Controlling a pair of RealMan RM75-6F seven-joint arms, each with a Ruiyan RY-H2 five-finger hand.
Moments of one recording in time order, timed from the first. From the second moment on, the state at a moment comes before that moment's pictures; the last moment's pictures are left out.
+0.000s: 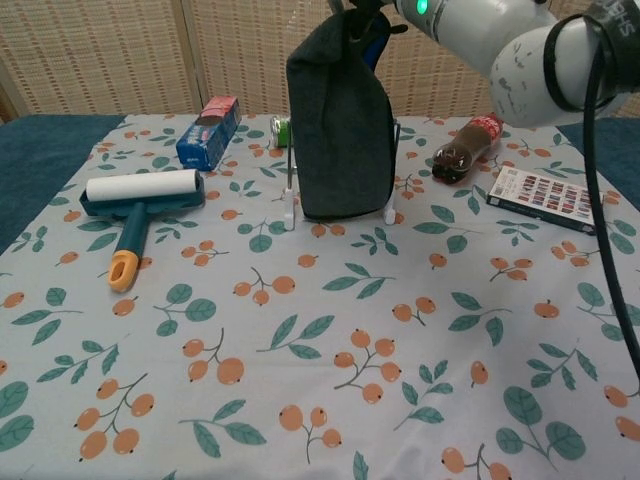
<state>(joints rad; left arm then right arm) -0.10 -1.10 -0.05 -1.66 1.50 1.51 0.00 1.24 -1.78 0.41 -0.75 -1.15 0.87 -0.45</state>
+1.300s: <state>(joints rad) -0.13 -1.09 -0.08 -1.65 1.47 1.47 0.00 1.07 -1.51 0.34 -1.14 -1.17 0.98 -0.41</state>
